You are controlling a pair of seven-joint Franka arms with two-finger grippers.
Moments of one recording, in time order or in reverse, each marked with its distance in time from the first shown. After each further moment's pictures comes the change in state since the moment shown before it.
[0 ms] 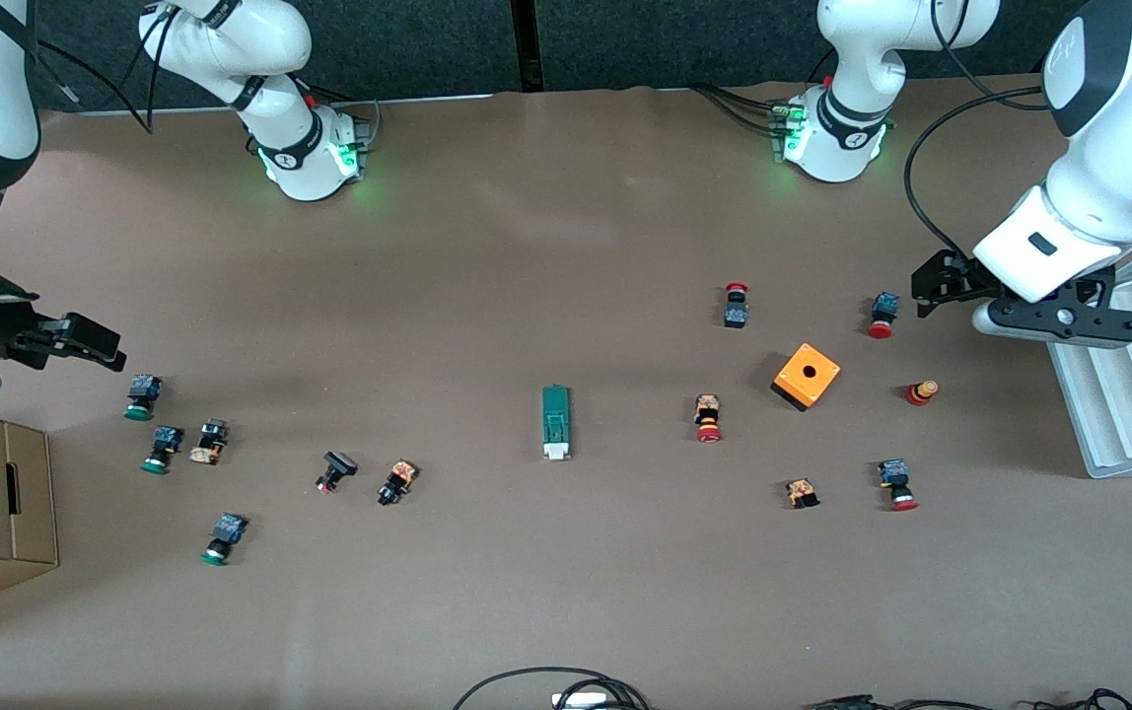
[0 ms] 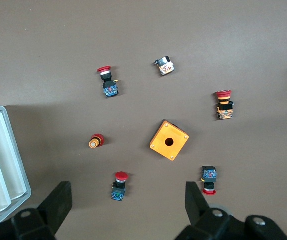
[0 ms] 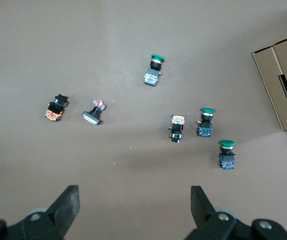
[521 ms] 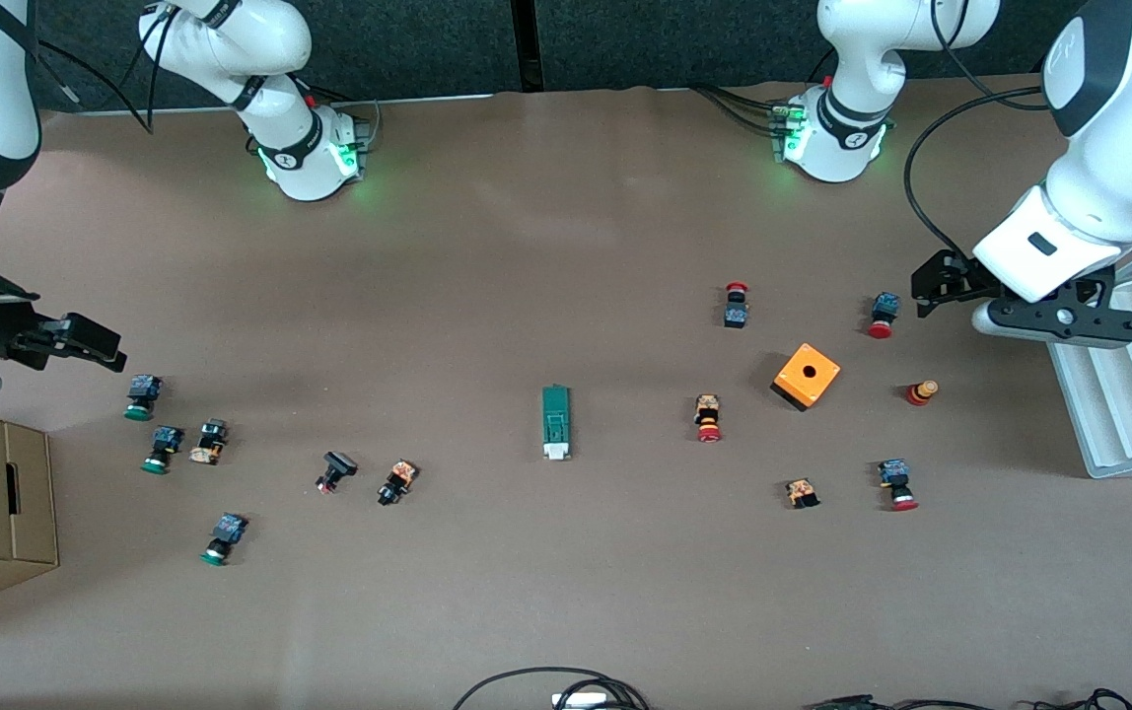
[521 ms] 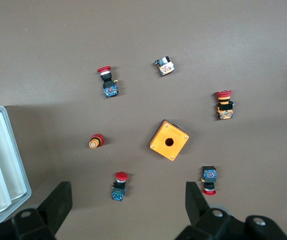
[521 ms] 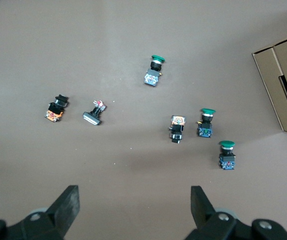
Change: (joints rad) left arm 0.000 0.000 0.000 0.000 0.000 0.000 0.000; right arm 0.001 0.000 0.000 0.000 0.000 0.003 0.000
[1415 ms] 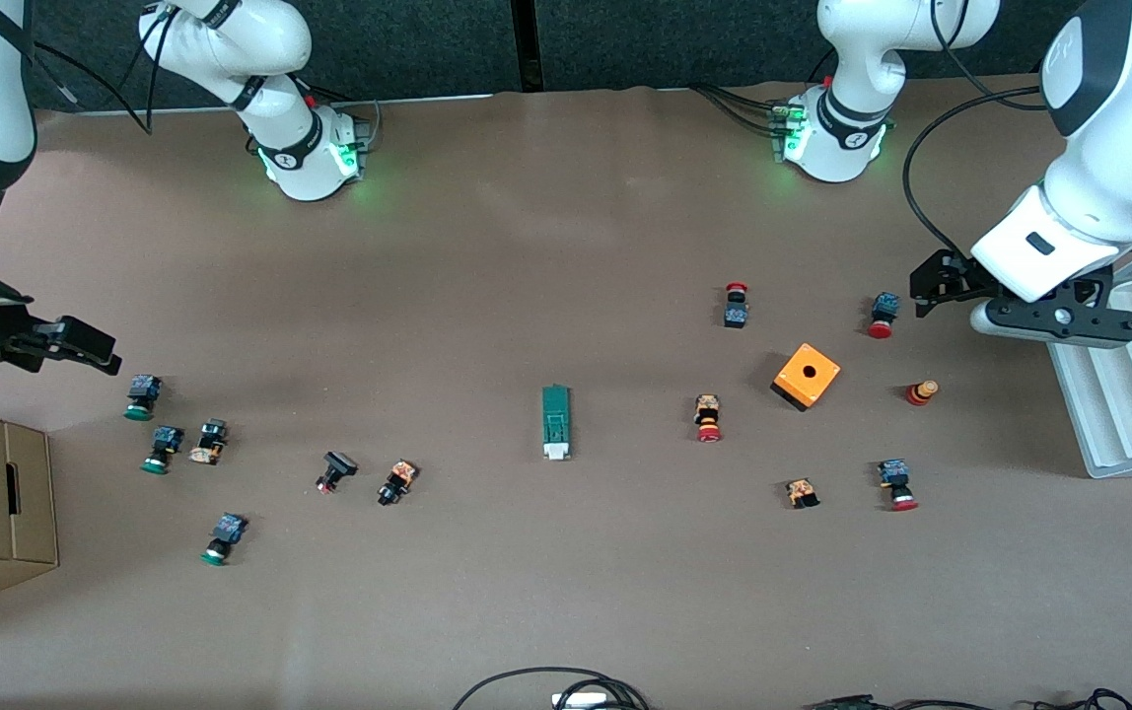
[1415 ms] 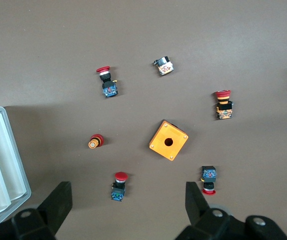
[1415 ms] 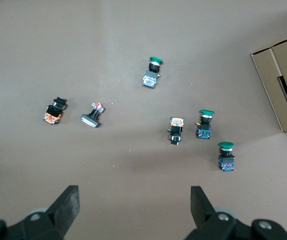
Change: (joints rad) left arm -0.004 0.000 -0.001 0.000 0.000 0.000 0.000; right arm -0.001 0.014 -0.002 0.000 0.000 0.010 0.003
